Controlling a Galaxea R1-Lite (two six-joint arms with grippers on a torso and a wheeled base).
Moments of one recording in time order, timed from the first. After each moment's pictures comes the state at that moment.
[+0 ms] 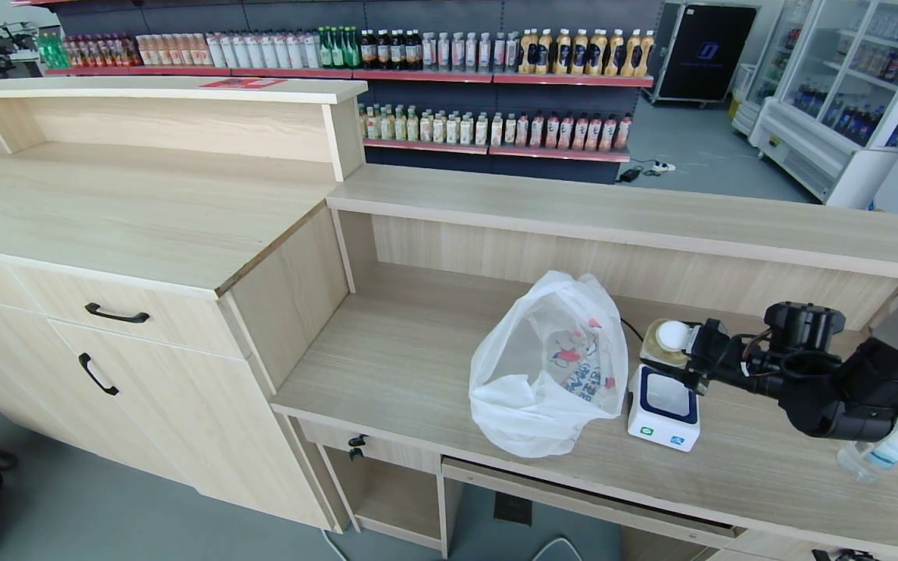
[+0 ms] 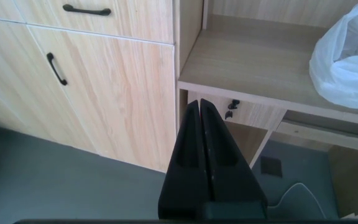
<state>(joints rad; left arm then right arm) 0.00 0.00 0.00 0.00 0.01 0.01 -0.16 2.34 -0.99 -1.06 0.80 -1.12</state>
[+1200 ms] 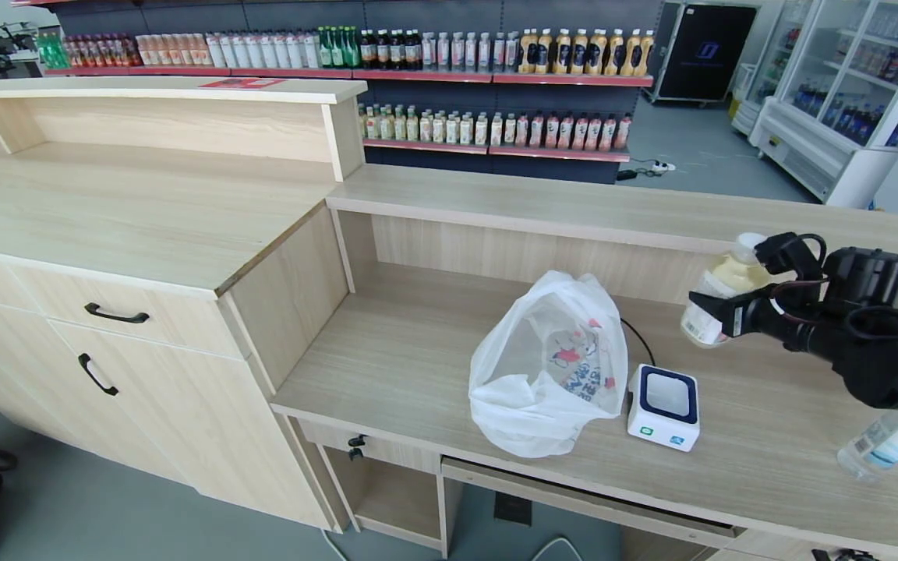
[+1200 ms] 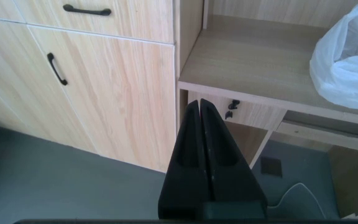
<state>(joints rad) 0.00 0.00 0.00 0.00 0.01 0.01 -0.16 2.05 -0.92 -0.97 0.33 -0.25</state>
